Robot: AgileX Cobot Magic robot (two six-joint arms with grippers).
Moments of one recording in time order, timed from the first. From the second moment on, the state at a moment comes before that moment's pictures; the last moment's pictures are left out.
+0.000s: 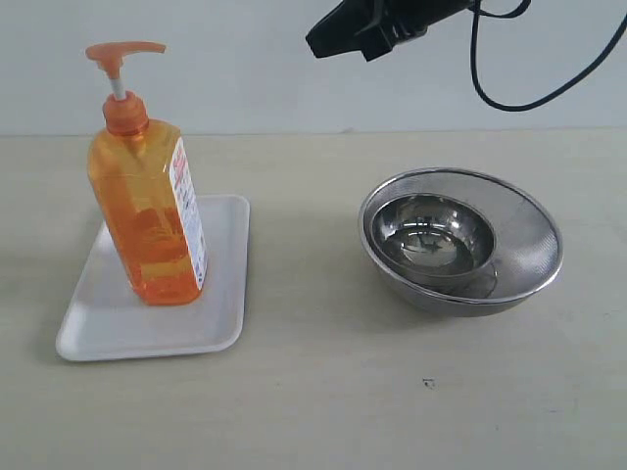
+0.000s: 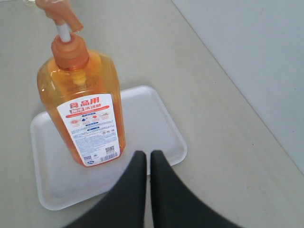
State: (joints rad) left arm 0.19 0.76 -0.51 0.95 -0.58 -0.72; right arm 0.29 1.85 -1.67 1.02 0.99 -1.41
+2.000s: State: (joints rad) left arm 0.19 0.54 -0.24 0.26 -0.43 0.01; right arm 0.29 1.85 -1.67 1.02 0.97 -1.41
